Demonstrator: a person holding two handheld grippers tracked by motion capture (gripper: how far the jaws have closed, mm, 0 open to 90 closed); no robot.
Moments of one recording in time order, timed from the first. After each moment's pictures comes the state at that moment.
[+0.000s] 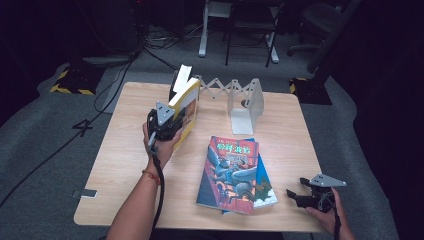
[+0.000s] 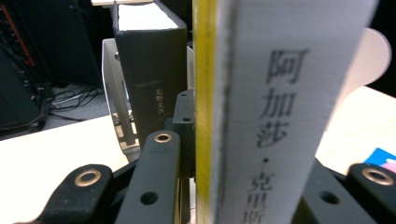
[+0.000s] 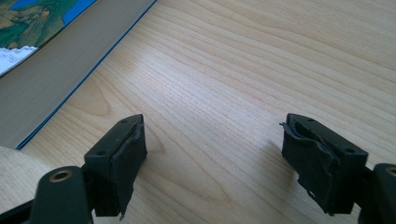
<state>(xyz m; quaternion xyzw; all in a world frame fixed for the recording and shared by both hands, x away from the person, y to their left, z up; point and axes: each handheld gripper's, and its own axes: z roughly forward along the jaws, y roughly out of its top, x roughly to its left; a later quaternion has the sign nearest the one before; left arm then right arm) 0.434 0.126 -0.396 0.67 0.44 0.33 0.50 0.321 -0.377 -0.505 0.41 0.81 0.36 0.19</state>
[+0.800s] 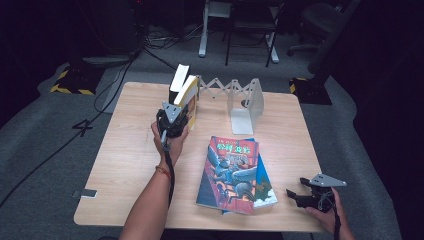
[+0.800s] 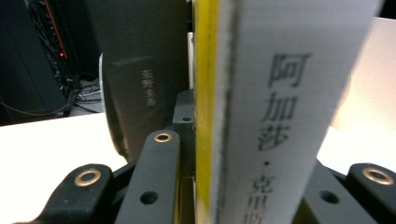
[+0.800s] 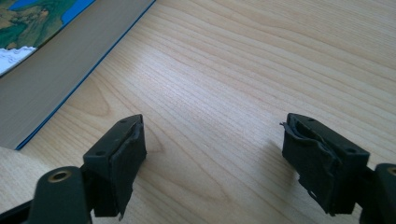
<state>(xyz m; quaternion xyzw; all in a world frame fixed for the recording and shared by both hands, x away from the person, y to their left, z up) 0.460 0.105 -0.421 0.63 0.48 0.36 0.50 0.322 -0.378 -0.505 0.41 0.81 0.36 0.19</state>
